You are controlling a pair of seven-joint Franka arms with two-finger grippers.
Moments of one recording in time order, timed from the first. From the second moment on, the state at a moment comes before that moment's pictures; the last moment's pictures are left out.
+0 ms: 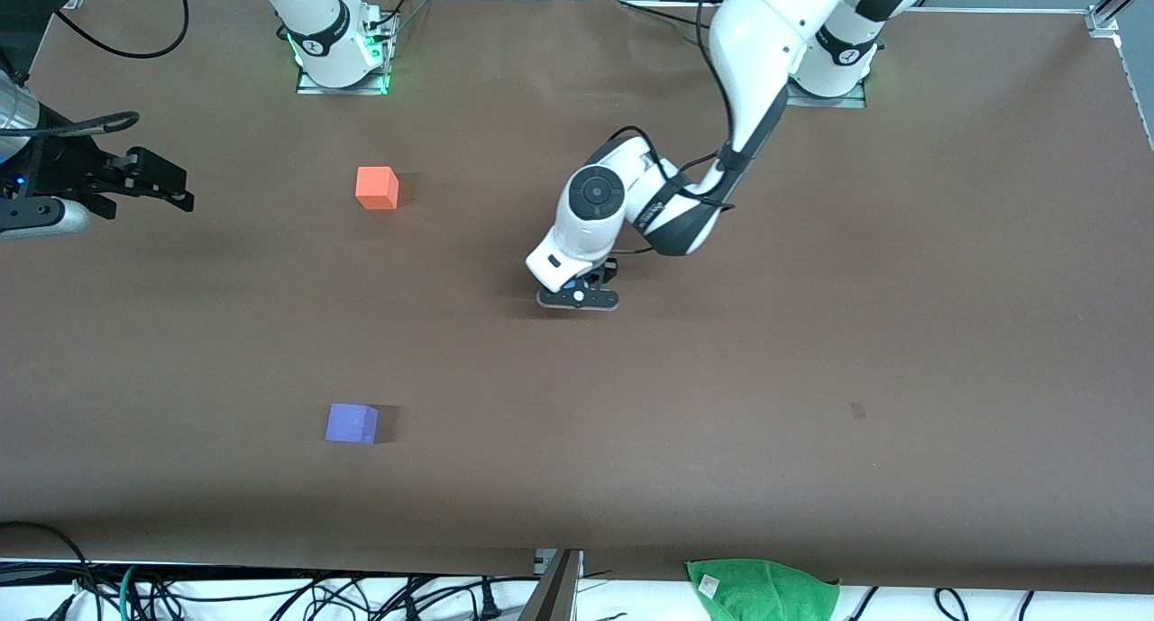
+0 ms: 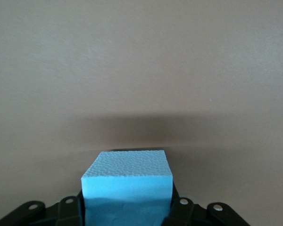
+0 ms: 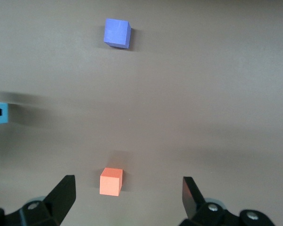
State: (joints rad) left arm -0.64 0.83 -0.18 -1.42 0.00 2.32 -0.78; right arm 0.18 0.09 -0.15 -1.50 0.06 1.55 -0.06
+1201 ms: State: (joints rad) left arm -0.23 0.34 -0.15 -1.34 0.04 1.62 -0.44; right arm 0.31 0.32 -0.12 -1.50 0.20 1.62 0.09
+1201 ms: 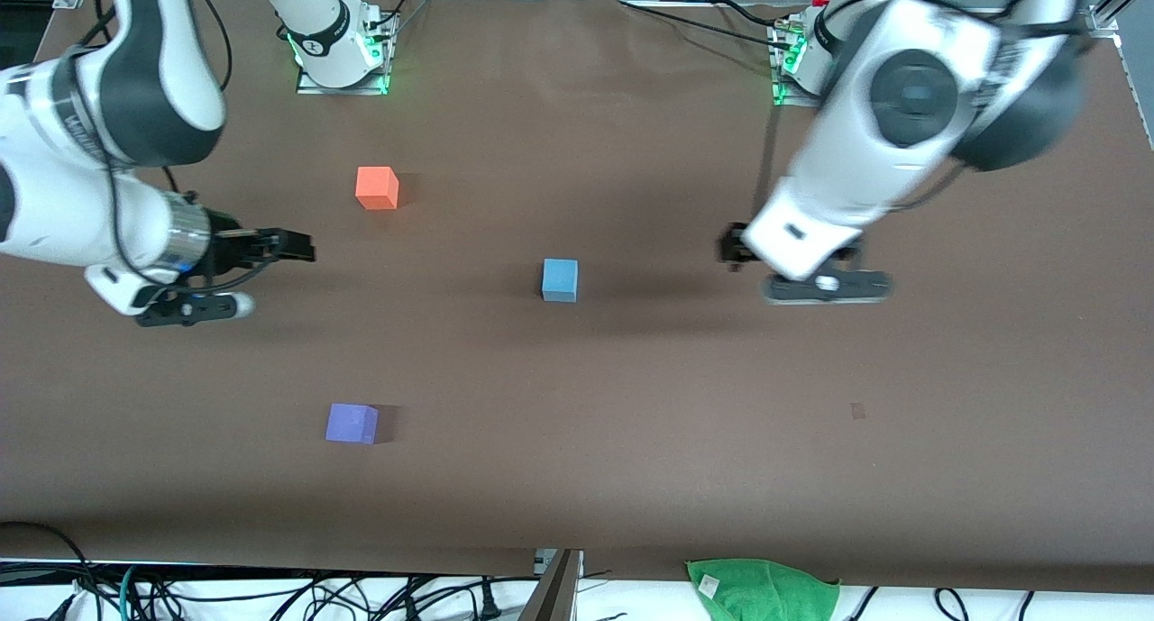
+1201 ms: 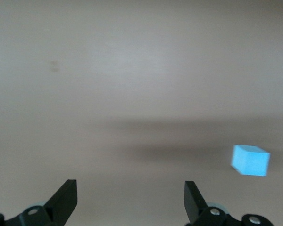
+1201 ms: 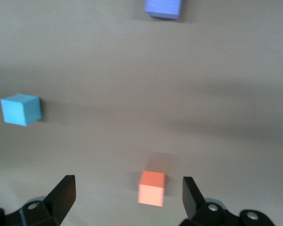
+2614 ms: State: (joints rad) left arm -0.06 -0.03 -0.08 -1.67 0.03 1.63 -0.13; right arm 0.84 0.75 -0.12 -1.56 0.20 2.38 0.70
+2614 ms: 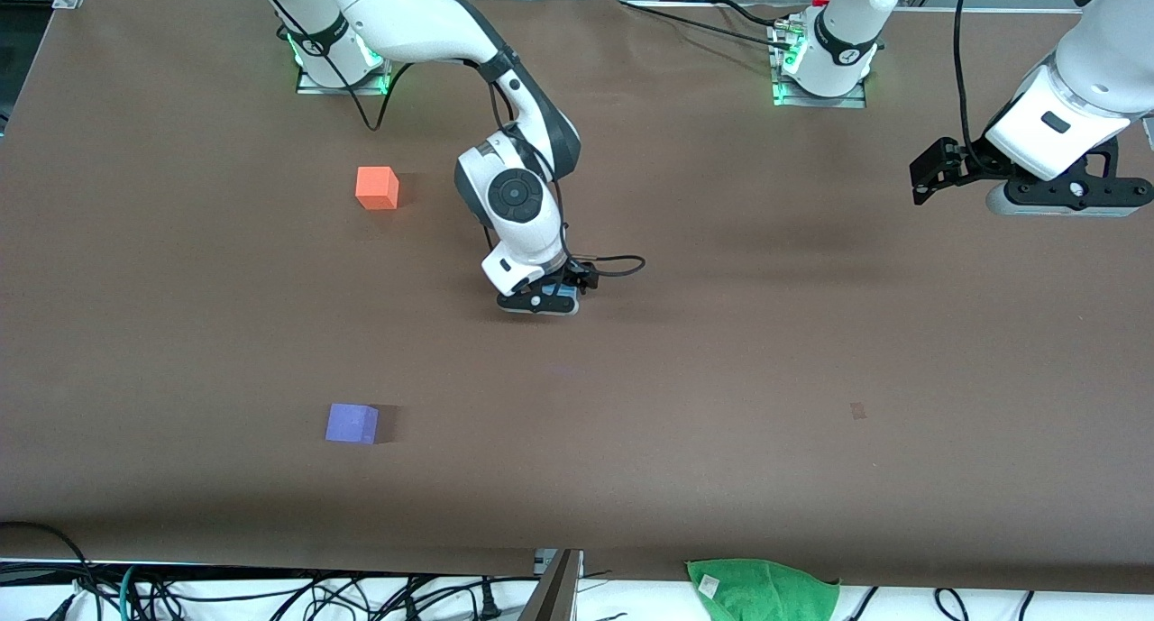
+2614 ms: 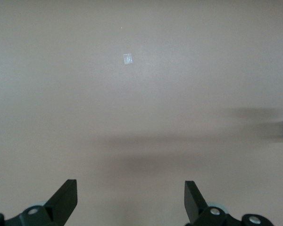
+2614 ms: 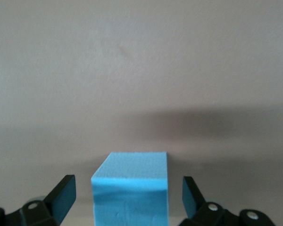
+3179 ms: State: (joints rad) left arm -0.06 -0.12 -0.09 -1.71 0.03 1.59 -0.14; right arm 0.85 0.76 -0.19 -1.55 0.20 2.30 0.68
